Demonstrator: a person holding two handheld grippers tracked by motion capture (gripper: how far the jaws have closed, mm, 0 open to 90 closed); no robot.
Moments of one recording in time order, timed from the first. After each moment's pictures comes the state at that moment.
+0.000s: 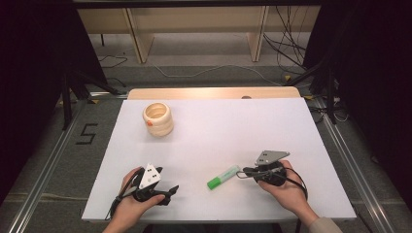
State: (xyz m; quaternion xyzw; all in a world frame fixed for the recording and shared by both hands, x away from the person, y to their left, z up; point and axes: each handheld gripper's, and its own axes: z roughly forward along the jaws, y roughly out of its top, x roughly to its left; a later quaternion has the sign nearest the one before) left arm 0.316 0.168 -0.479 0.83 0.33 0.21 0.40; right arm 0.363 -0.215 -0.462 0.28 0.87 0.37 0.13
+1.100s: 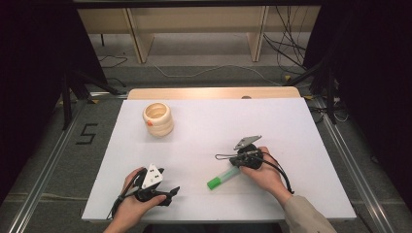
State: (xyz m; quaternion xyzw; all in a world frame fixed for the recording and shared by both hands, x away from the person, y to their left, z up) left arm 0.318 0.167 -0.483 0.84 0.32 0.20 0.39; right arm 0.421 -0.170 -0.481 0.31 0.89 0.31 0.11
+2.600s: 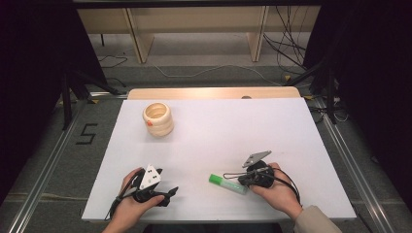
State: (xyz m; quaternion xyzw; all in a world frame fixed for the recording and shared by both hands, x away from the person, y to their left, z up) left arm 0.315 0.171 -0.482 0.84 0.33 0.20 0.39; right arm 0.365 -0.190 -0.475 0.31 0.91 0.28 0.06
